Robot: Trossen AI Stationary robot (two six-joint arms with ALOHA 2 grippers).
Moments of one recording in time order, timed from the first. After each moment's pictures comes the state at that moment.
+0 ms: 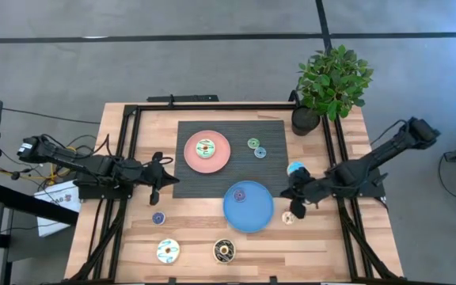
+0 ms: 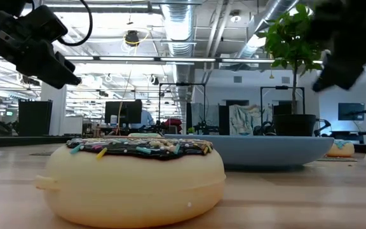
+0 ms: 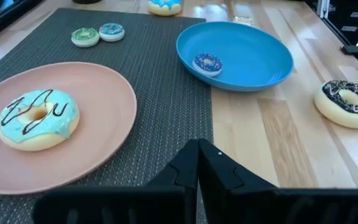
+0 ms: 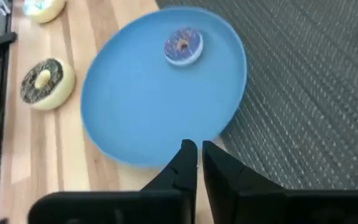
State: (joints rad) left arm -0.22 0.54 0.23 -0.11 -0.22 -0.18; right arm 0.47 1.00 0.50 -0.34 0.31 0.75
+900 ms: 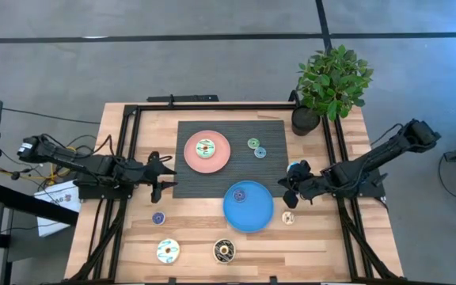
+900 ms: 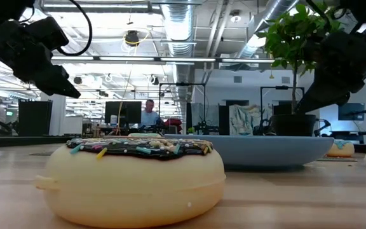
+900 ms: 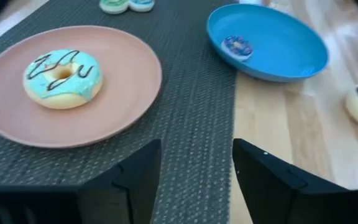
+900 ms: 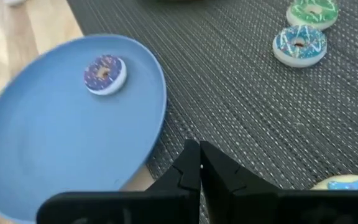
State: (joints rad) left arm -0.22 0.56 0.24 -0.22 -0.29 -0.32; right arm 0.40 1.06 0.40 -0.21 0.50 0.75
